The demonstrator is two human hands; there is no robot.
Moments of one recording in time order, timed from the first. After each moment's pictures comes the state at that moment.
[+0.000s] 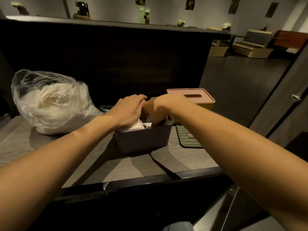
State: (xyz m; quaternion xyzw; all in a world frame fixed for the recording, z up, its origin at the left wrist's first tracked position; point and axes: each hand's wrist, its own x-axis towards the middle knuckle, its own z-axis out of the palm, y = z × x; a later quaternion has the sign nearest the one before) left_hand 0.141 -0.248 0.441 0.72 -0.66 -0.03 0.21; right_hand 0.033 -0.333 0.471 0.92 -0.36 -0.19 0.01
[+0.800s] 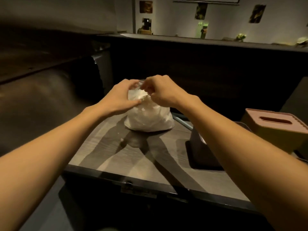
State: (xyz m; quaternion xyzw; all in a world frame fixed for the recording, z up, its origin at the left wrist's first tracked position) left_hand 0.338 -0.088 0.486 0.80 -0.52 0.01 0.31; right_hand 0.212 -0.223 0.514 0.97 -0.14 0.19 -0.12
